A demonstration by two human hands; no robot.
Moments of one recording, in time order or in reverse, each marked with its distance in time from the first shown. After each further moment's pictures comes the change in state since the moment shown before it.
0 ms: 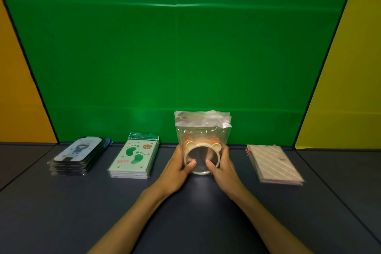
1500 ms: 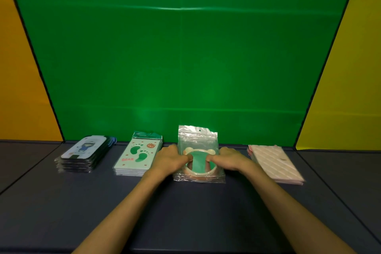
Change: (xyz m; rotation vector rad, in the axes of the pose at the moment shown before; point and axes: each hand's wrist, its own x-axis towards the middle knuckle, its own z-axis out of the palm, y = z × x) left_hand 0.025 0.022 -0.033 0.463 -0.027 -0.505; right_hand 0.034 -0.054 -0.027 -0.653 -0.422 0.321
